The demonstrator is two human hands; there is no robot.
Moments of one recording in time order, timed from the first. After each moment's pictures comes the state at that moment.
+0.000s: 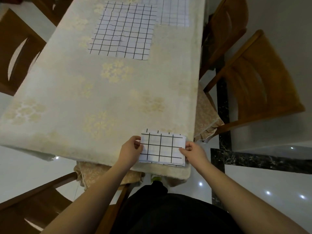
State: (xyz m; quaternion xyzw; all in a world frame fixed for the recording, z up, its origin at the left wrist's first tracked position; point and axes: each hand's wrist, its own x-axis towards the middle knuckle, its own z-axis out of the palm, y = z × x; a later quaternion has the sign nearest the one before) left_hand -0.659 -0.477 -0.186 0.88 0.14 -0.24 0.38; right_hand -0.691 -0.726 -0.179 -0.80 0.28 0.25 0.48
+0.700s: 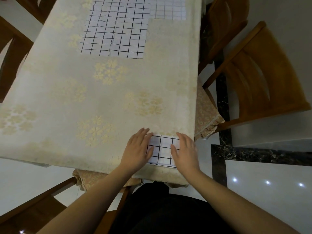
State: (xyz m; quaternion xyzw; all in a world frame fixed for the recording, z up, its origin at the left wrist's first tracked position) left_hand -0.646 -0.487 -0.222 0.96 -0.23 0.00 0.18; right_hand -0.686 -0.694 -0.198 -0.96 0.09 0.05 0.27
